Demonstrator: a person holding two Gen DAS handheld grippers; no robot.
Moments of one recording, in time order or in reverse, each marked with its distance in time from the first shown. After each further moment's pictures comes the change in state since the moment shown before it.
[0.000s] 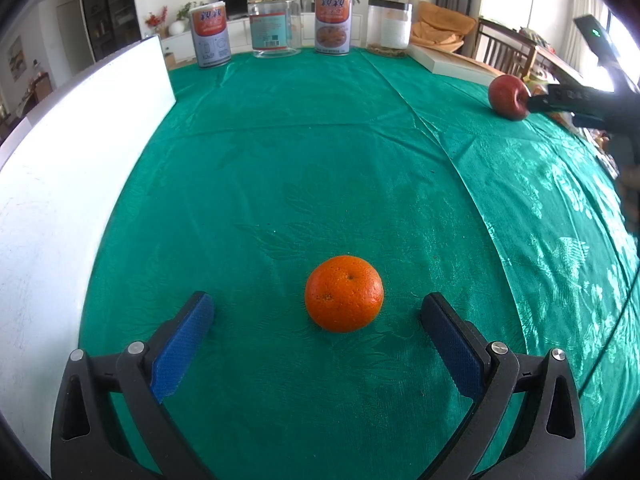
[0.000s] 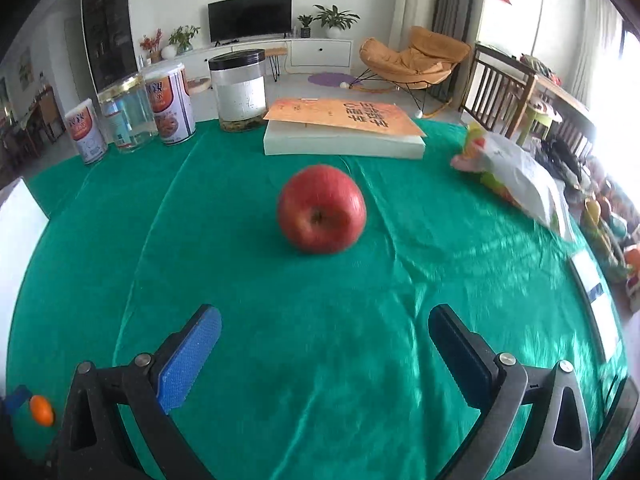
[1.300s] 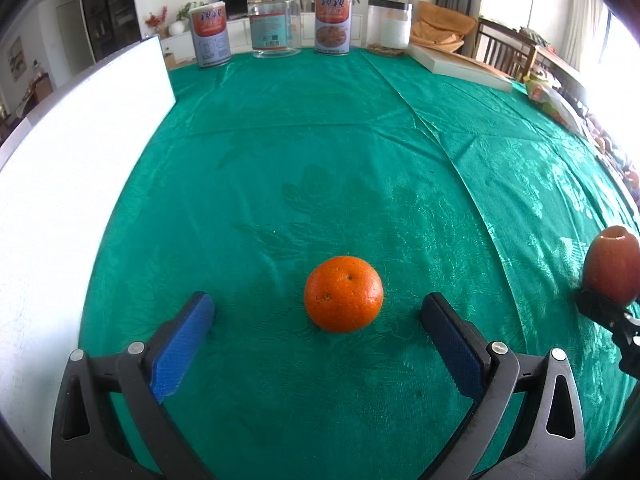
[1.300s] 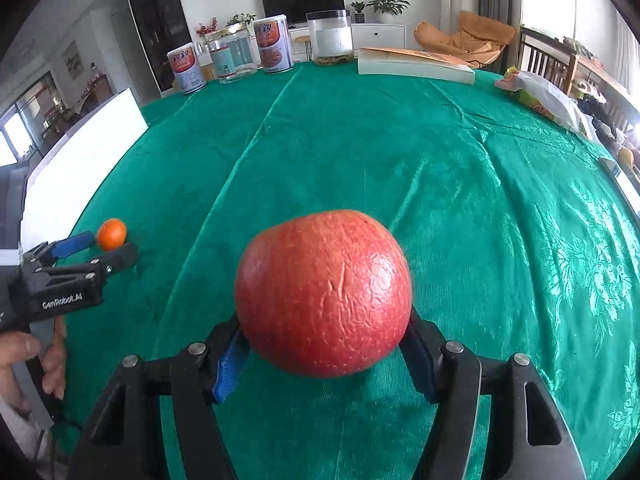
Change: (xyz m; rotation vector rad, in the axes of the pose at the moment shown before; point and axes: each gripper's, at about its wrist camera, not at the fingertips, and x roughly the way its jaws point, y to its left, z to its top) left arm 0.000 0.000 -0.001 0.000 0.000 0.000; right arm -0.090 0.033 -0.190 0.001 0.030 0.279
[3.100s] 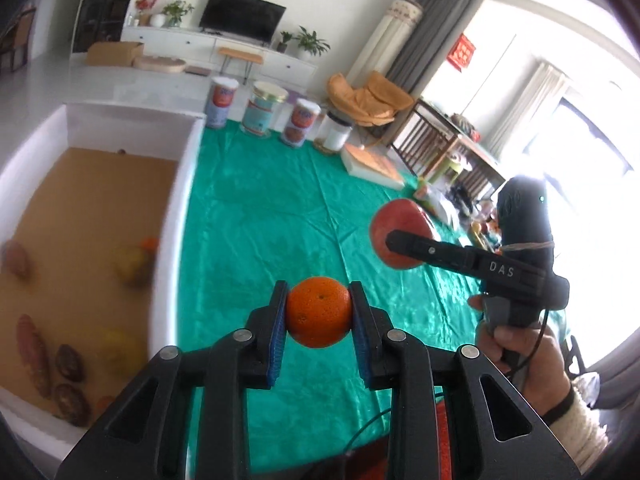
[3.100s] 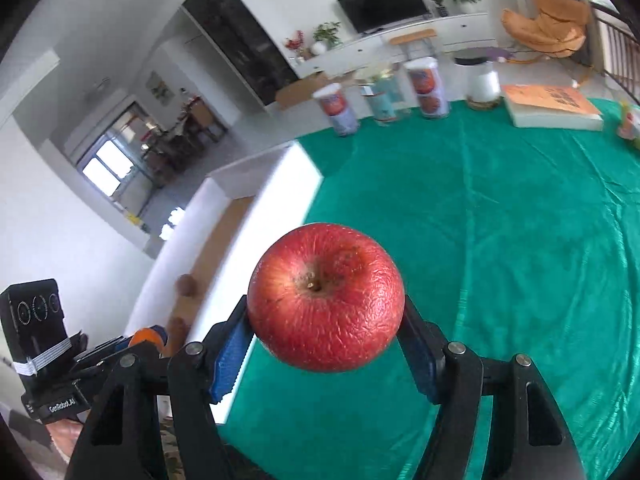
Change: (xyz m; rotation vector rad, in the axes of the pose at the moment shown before) left arm -0.239 0.132 0.004 -0.210 -0.135 -0.399; right arm -0.104 0.160 0.099 -0.015 0.010 0.514
